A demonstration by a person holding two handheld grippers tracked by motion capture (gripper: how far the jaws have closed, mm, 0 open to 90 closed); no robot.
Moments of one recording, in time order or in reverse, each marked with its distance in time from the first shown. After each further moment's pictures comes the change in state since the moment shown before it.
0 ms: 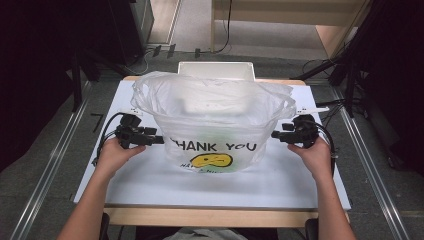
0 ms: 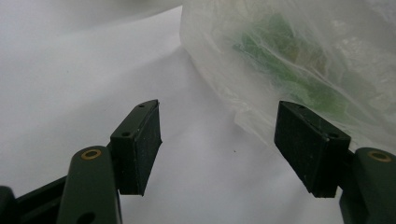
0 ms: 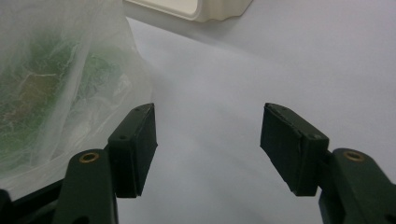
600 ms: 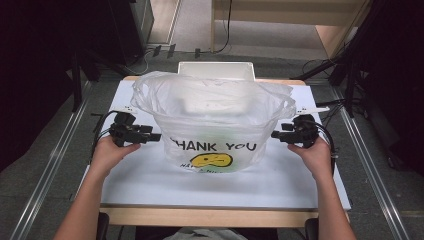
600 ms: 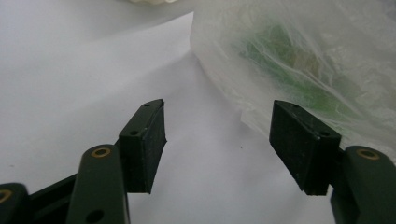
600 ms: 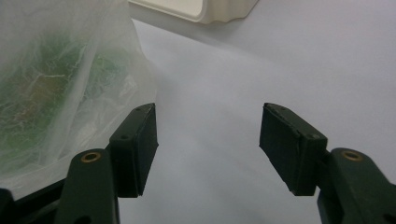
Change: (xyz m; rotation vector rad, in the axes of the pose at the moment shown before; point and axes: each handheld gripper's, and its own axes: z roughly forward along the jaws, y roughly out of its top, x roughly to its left) left arm 0.005 0.004 -0.016 -0.015 0.013 0.019; right arm 0.000 0.000 -0.001 -0.003 0.014 -0.003
